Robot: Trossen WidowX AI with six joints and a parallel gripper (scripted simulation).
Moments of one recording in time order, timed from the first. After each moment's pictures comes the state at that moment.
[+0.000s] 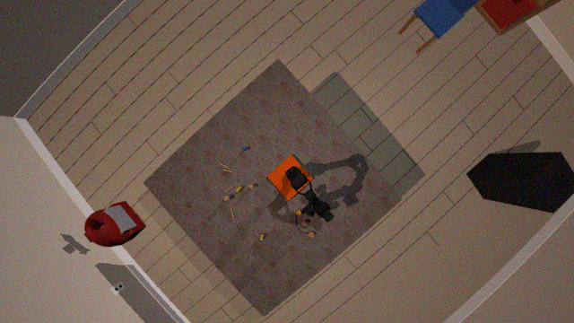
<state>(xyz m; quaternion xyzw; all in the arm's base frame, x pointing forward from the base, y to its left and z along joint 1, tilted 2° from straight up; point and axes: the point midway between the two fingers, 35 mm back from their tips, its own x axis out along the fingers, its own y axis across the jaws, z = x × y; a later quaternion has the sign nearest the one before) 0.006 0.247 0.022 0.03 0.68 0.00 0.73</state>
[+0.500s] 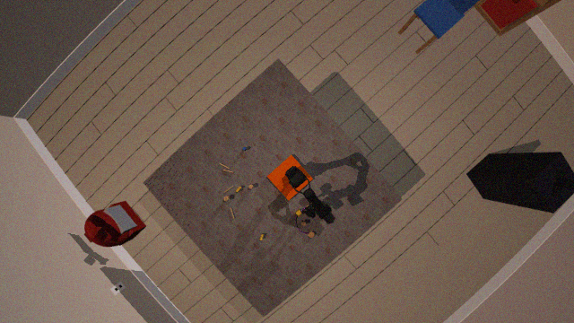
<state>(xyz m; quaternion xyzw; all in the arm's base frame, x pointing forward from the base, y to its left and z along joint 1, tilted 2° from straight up) 0.007 0.245 0.054 0.02 0.68 -0.01 0.73</state>
